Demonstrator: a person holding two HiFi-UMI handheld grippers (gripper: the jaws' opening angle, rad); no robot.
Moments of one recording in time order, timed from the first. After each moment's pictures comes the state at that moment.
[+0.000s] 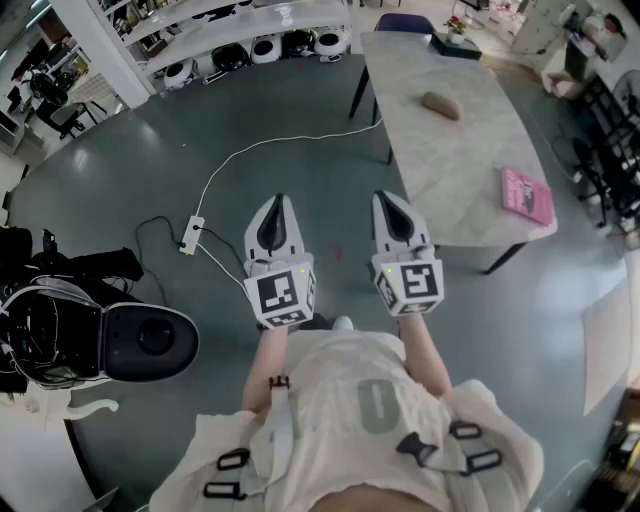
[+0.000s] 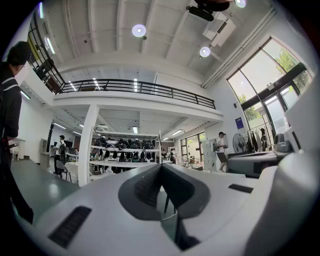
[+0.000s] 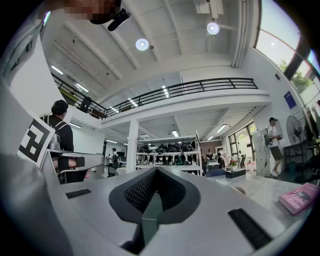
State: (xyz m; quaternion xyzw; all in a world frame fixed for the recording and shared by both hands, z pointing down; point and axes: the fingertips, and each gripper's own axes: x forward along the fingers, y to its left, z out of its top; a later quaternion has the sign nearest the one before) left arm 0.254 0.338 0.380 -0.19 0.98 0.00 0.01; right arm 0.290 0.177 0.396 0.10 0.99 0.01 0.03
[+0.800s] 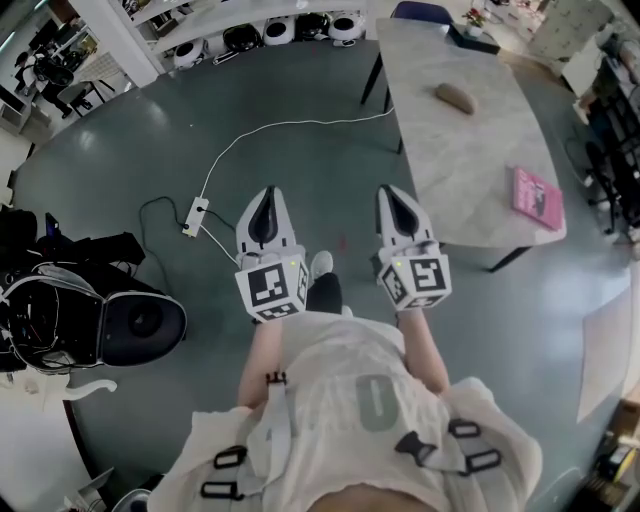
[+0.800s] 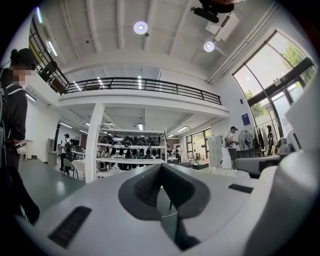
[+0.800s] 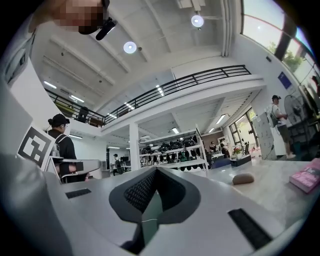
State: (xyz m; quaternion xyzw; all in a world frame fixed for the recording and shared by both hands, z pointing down) left arm 0.237 0.356 0.388 -0.17 0.99 -0.03 -0.01; right arm 0.273 0.168 0.409 0.12 0.99 -0.07 0.02
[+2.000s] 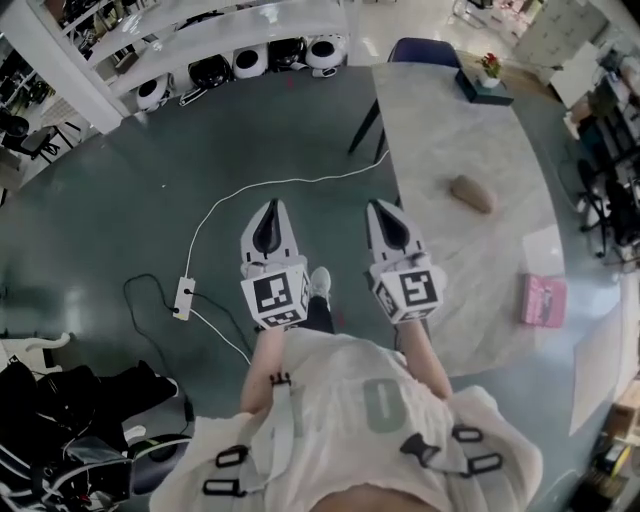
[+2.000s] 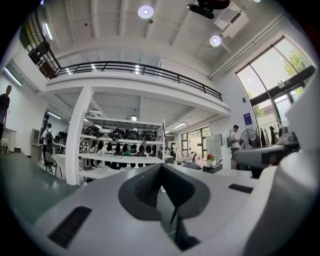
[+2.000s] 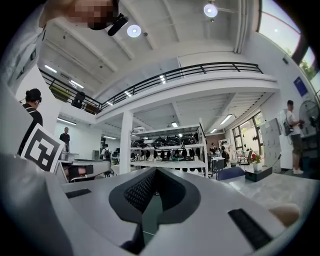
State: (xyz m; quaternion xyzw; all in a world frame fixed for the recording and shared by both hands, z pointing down) left arm -0.163 0.284 0.432 -0.21 0.98 -0.02 -0.02; right arm -0.108 0.123 0.424 0.11 0.99 0.00 0.00
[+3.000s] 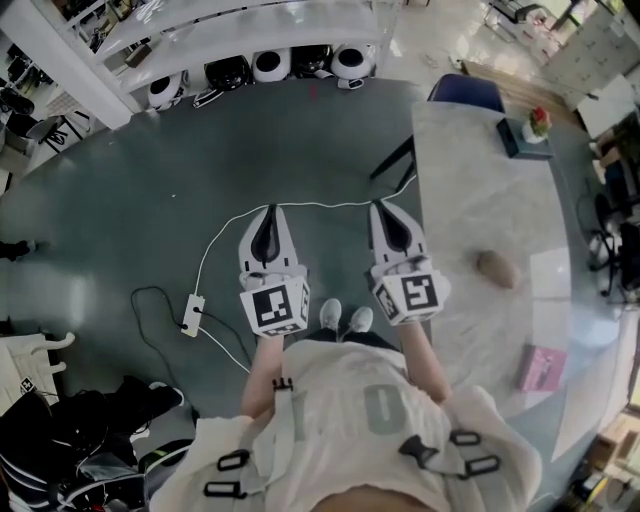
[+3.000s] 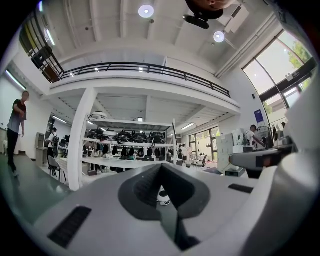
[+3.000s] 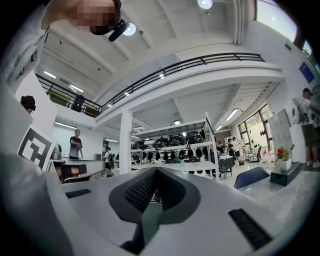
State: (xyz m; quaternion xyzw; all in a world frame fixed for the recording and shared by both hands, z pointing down) left arm -0.336 0.282 0.396 -0.16 0.99 0.01 -0.01; right arm -0.306 0.114 0.401 0.14 0.99 -0.02 0.01
